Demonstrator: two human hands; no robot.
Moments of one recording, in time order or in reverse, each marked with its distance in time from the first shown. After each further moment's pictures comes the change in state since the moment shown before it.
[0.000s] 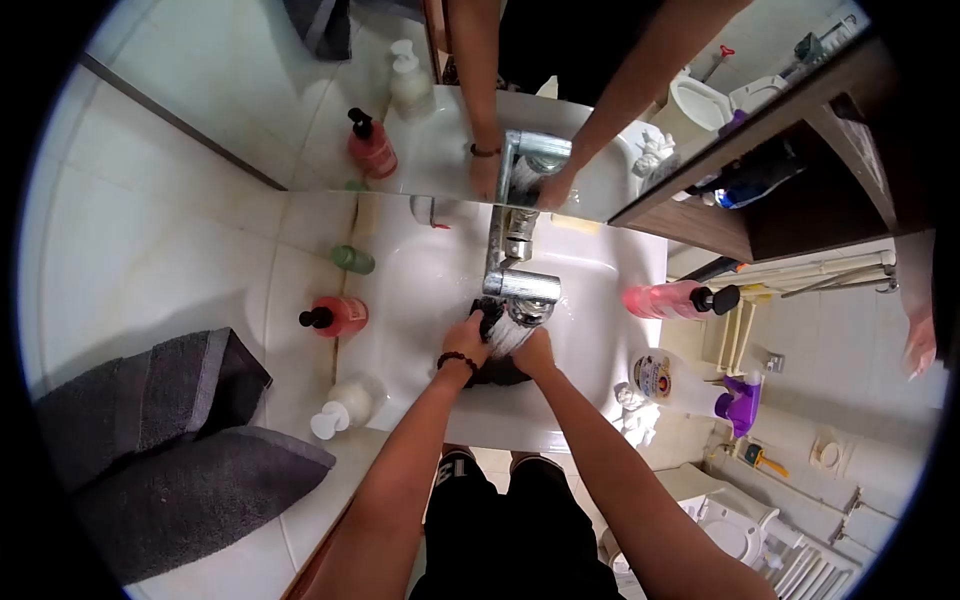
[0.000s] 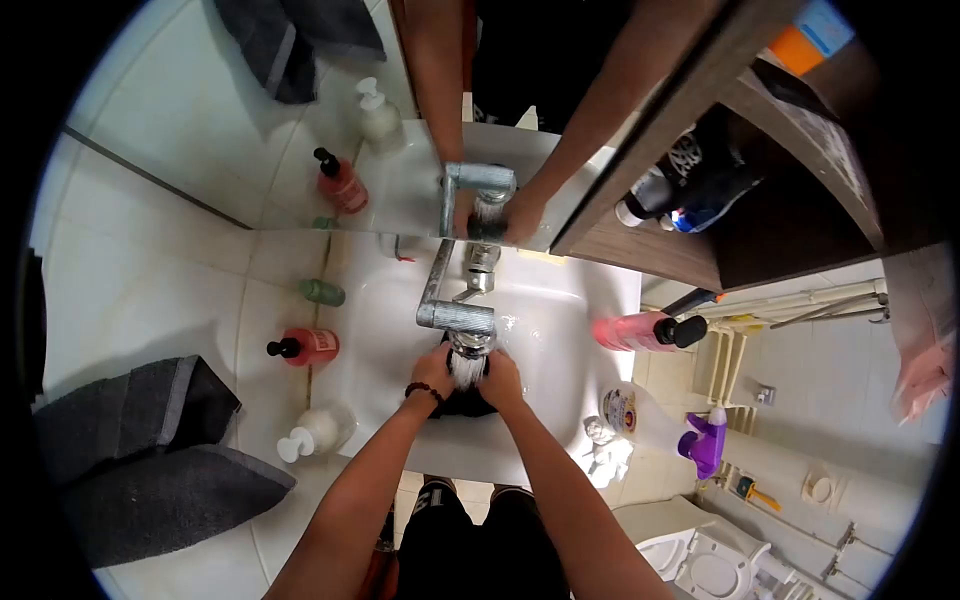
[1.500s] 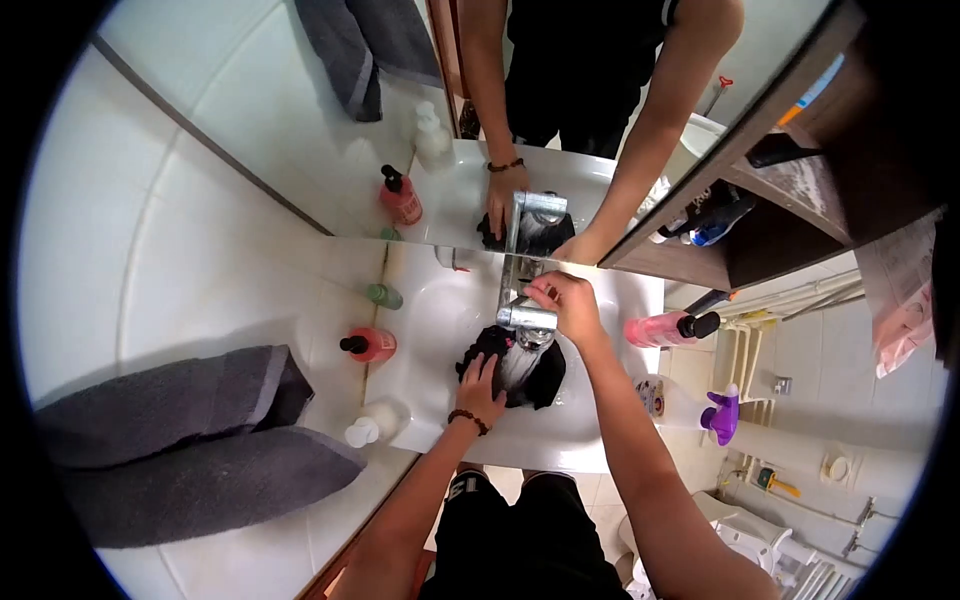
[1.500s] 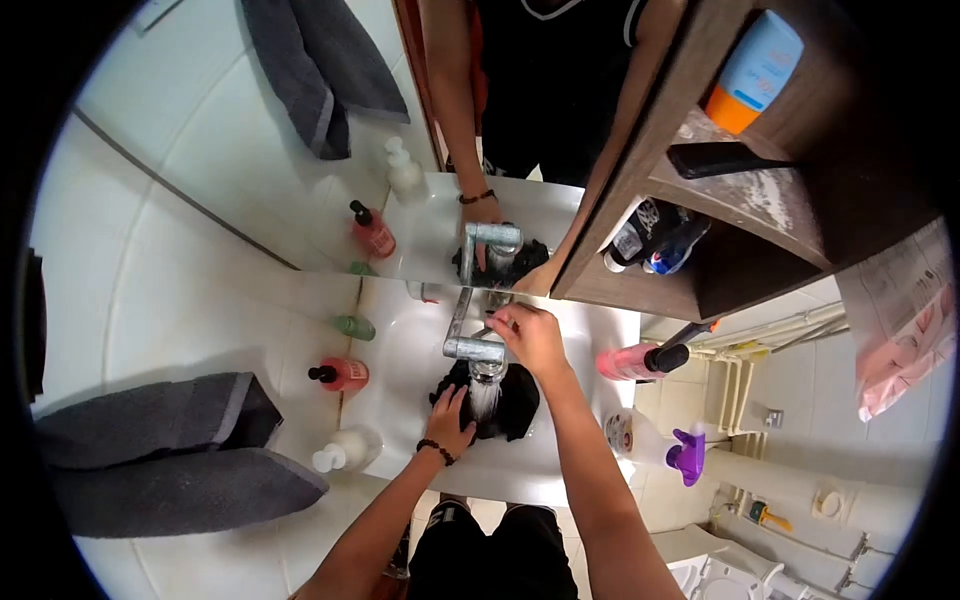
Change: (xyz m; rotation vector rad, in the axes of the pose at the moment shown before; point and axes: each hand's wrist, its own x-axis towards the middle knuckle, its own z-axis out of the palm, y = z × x) left_hand -0.085 0.016 -0.017 0.067 0.210 0.181; right_hand 0.056 -0.183 -0.147 -0.076 0.248 -0.518
